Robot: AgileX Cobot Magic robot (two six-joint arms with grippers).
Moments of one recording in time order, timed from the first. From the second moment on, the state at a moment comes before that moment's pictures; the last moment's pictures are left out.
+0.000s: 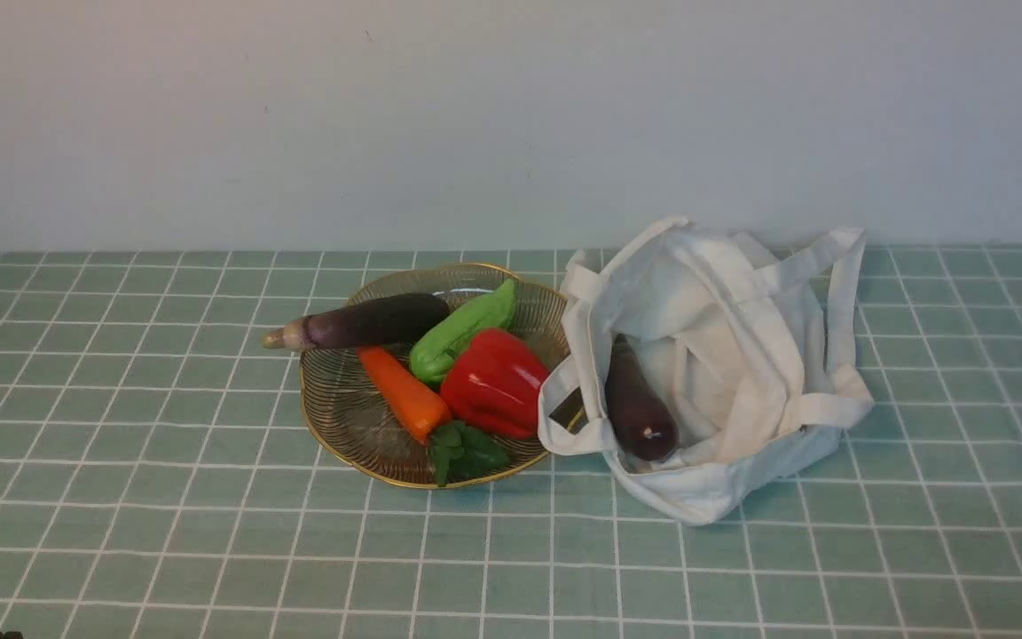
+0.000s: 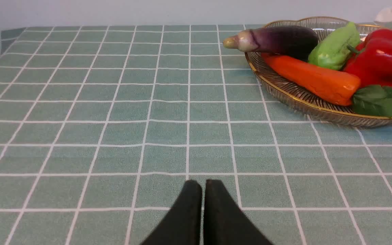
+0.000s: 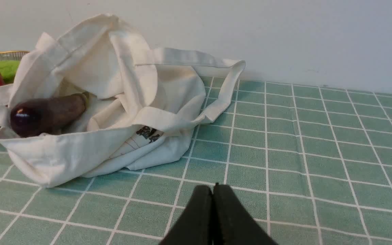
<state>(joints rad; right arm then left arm) 0.08 -0.01 0.03 0.03 0.36 -0.07 -0.06 -0.01 0.03 -0.03 0.37 -0.04</state>
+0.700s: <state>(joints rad) 0.08 -0.01 0.03 0.03 0.36 -0.06 -0.06 -0.01 0.03 -0.03 0.37 -0.04</state>
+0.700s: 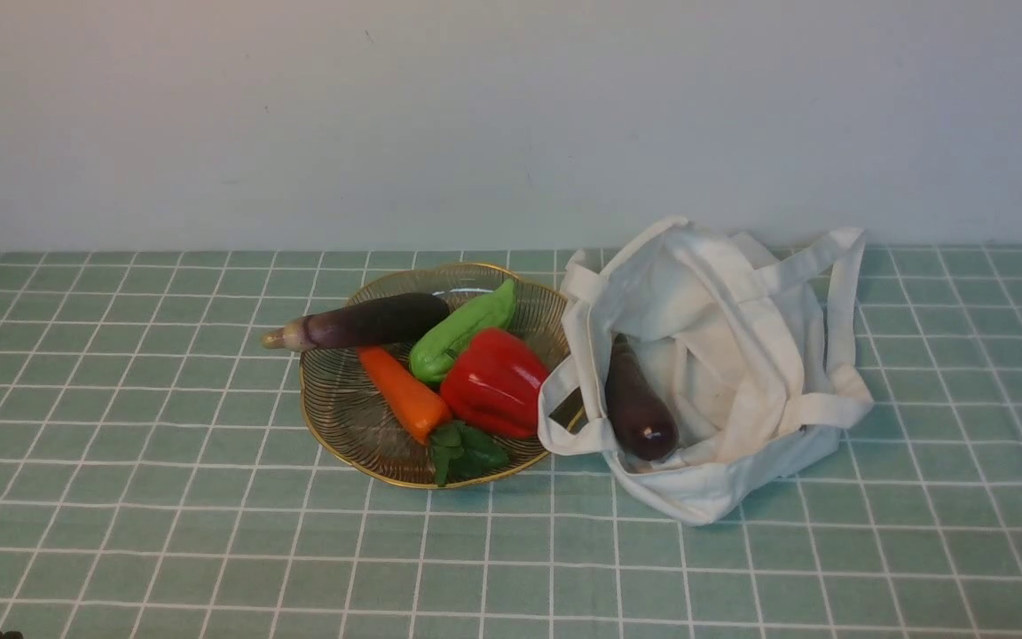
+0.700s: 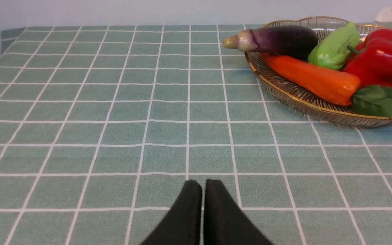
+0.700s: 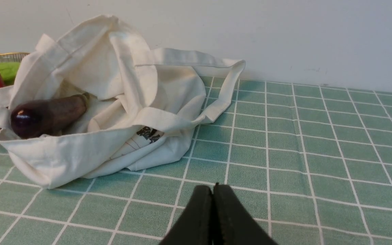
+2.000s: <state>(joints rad) 0.08 -0.01 0.03 0.50 0.35 0.15 -0.06 -0.01 0.03 -0.03 0.37 -0.04</state>
